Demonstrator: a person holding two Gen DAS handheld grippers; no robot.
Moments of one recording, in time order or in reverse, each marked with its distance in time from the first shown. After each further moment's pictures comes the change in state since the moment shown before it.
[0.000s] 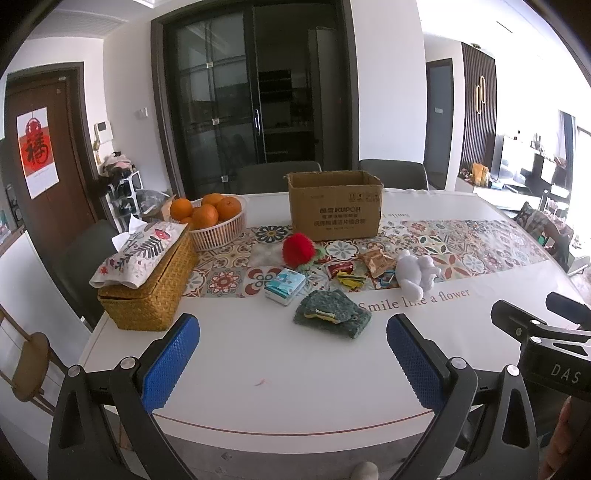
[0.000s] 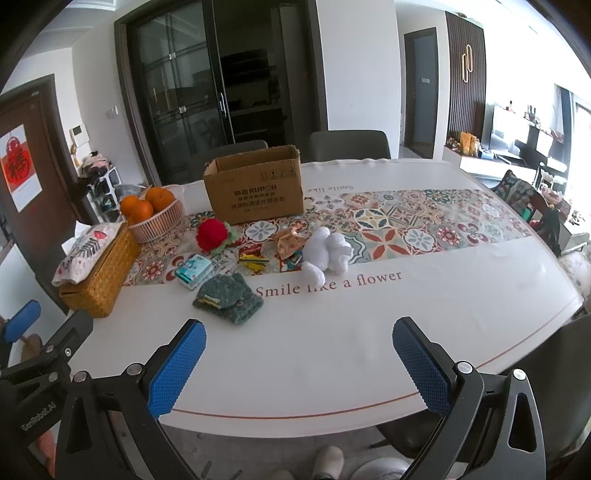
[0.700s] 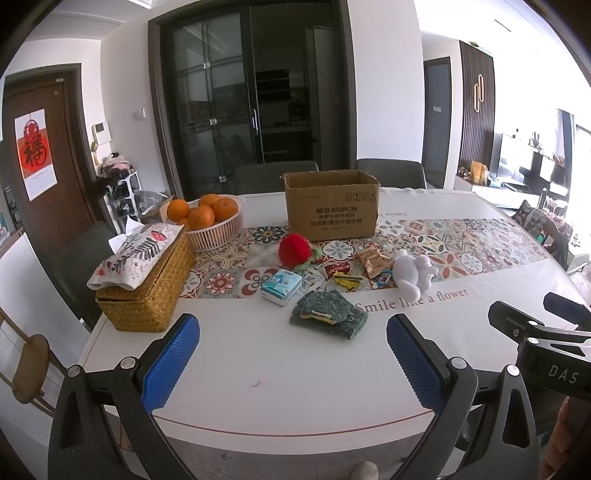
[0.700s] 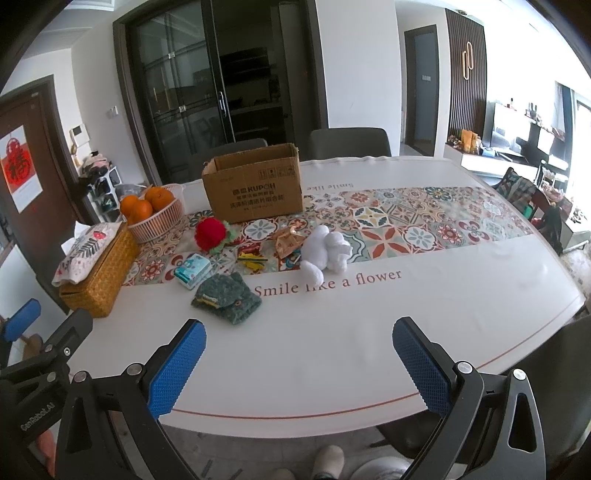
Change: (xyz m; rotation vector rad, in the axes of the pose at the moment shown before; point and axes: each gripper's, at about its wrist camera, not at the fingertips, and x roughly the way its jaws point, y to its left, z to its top) left arm 0.004 -0.007 0.001 0.007 0.003 0.000; right arm 0.002 -0.004 0.001 0.003 0.005 0.002
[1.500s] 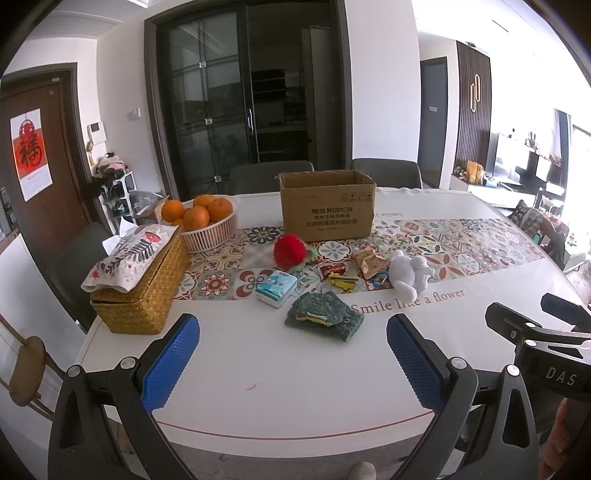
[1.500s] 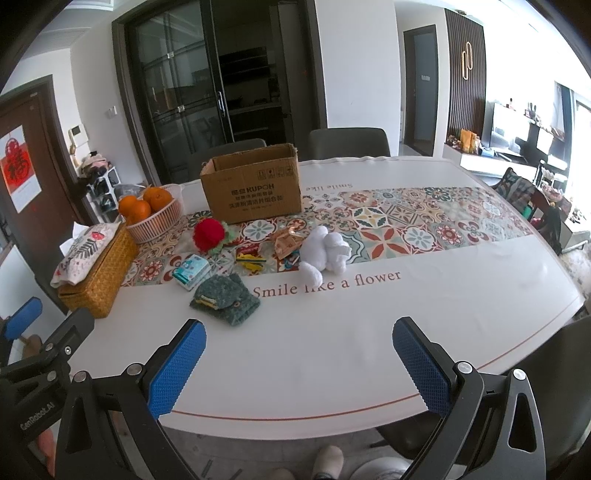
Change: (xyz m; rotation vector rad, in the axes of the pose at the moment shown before) left arm 0.004 -0.008 0.003 0.006 0.001 -0.018; right arm 0.000 0.001 0.001 0.004 0.005 0.002
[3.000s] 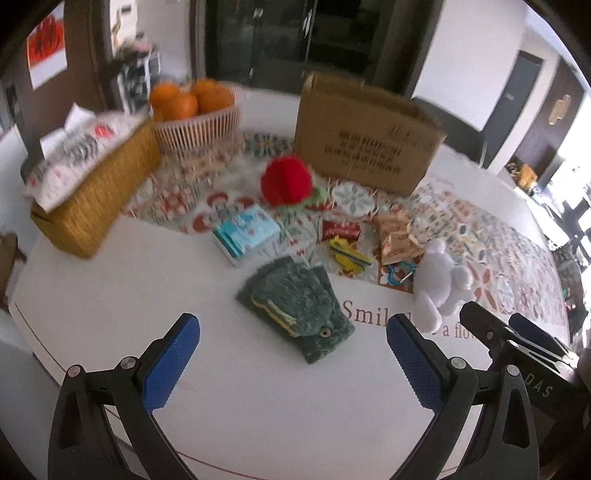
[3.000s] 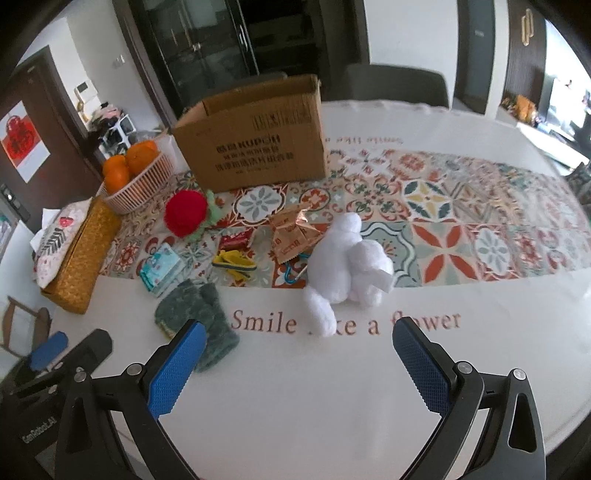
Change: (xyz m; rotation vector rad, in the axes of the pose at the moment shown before) left arm 0.194 -0.023 0.031 -0.334 0.424 0.048; right arm 0.189 -0.029 0.079 -0.074 0.282 0.148
